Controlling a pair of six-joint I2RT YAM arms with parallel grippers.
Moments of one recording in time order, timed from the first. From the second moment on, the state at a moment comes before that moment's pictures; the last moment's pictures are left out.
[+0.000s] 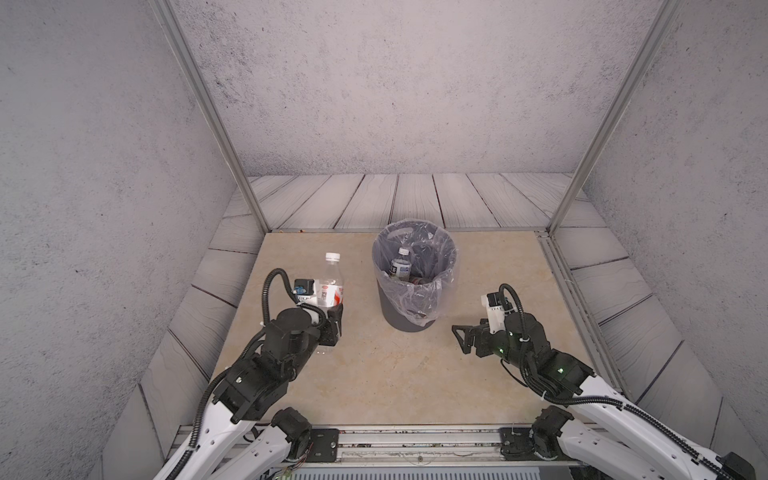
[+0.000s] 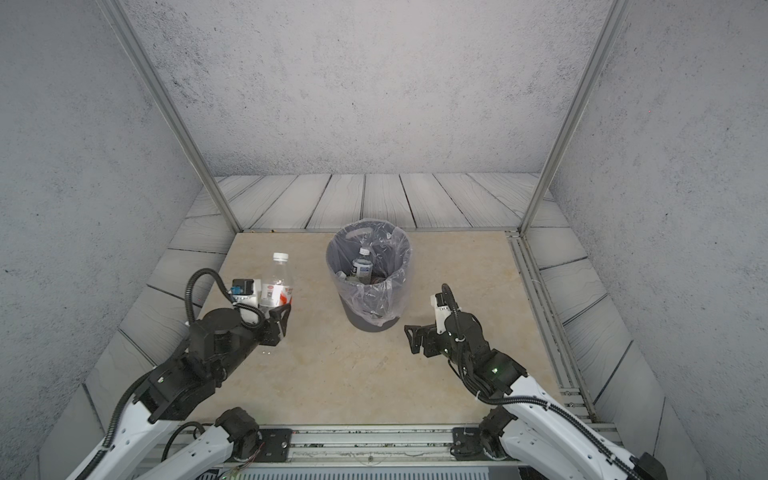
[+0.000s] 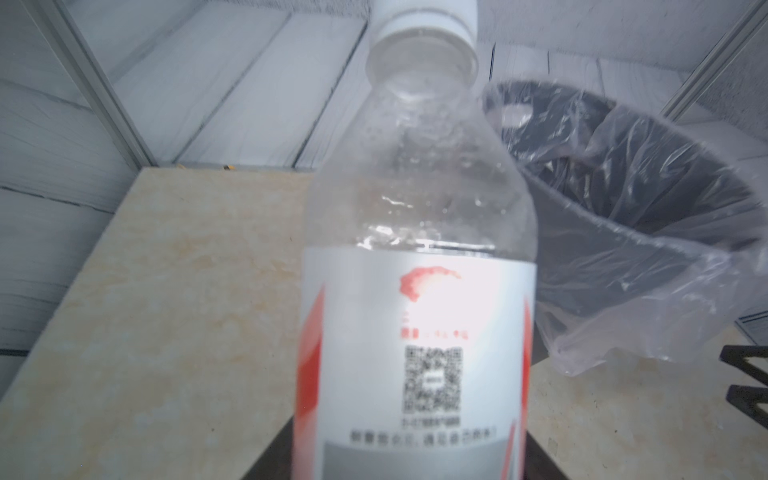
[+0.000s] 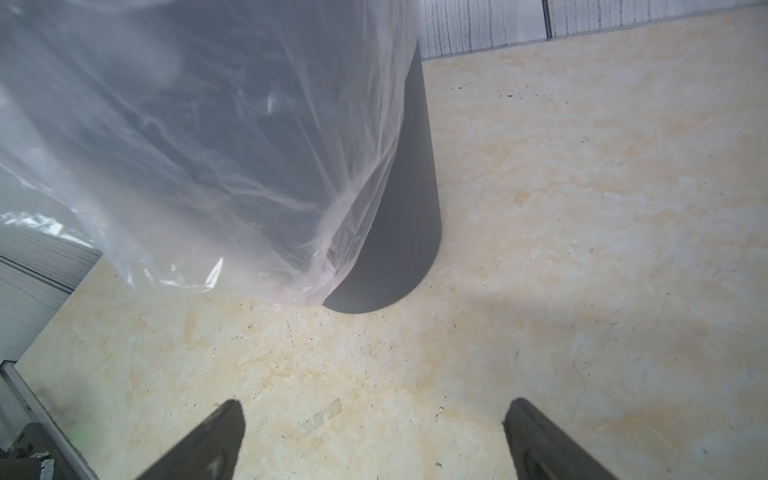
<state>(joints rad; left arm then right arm) -0.64 0.58 0.87 -0.65 -0.30 -0.35 0.64 0.77 0.54 -0.30 0.13 0.41</state>
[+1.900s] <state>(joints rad) -0.28 0.71 0.47 -0.14 -0.38 -0.44 0.64 0.80 0.58 -0.30 0.39 0.43</state>
